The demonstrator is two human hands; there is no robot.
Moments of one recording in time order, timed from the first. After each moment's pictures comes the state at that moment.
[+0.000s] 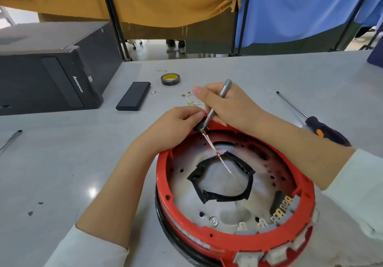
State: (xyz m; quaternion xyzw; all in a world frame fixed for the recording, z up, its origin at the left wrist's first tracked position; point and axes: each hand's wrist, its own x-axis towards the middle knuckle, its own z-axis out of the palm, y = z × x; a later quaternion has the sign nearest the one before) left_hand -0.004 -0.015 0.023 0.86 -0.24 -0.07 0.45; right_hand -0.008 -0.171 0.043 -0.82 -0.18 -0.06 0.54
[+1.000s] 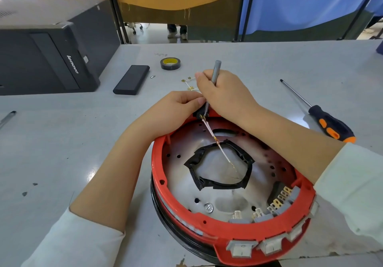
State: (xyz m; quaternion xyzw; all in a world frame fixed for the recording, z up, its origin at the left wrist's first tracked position) left_hand -0.005 -0.015 0.020 0.84 -0.24 -0.07 0.48; right_hand -0.005 -0.159 0.032 -0.90 -0.13 -0.16 0.38
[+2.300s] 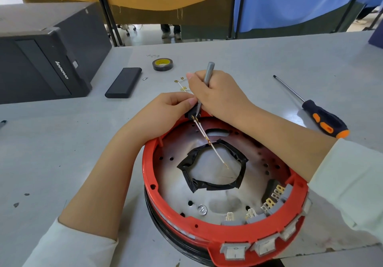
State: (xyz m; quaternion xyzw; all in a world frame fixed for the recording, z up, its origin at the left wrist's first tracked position) left_hand -0.005 -0.016 0.020 0.84 -0.22 -0.08 0.49; right_hand -0.005 -0.164 0.029 -0.88 -0.15 -0.17 0.43
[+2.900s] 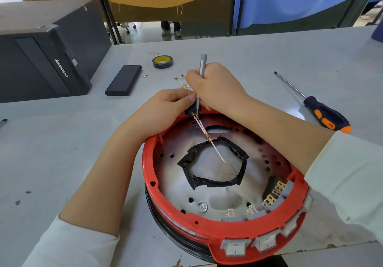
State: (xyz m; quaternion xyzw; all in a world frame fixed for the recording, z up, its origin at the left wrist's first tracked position) left_hand -0.004 -0.017 0.021 0.84 -0.23 -0.08 0.49; right_hand 0.001 -0.157 0.038 -0.90 -0.07 -0.14 0.40
